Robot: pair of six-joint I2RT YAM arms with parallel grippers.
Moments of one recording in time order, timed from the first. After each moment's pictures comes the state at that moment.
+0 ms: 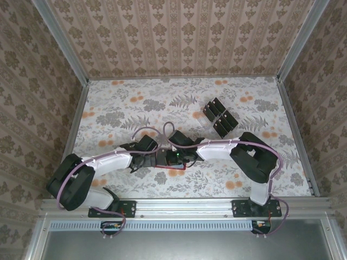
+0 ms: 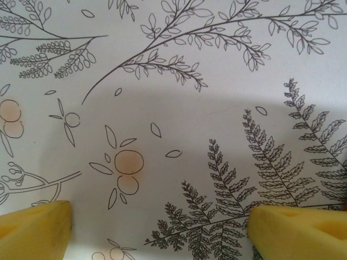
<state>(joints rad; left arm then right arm) -0.72 1.40 0.59 -0.52 -0.28 -0.71 0.89 1.86 1.03 -0.16 -0.23 0.75</state>
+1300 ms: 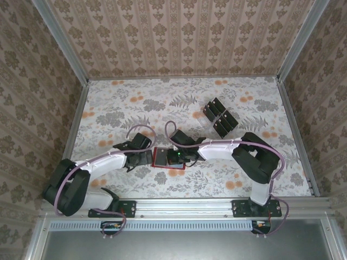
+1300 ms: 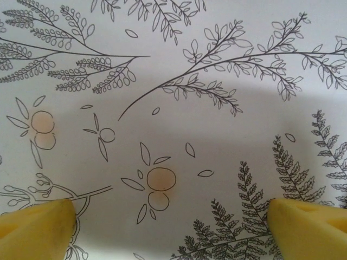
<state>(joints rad) -0.63 1.33 0.56 -0.50 -0.25 -0.68 0.88 1.85 1.03 -0.17 -0.21 0.76</state>
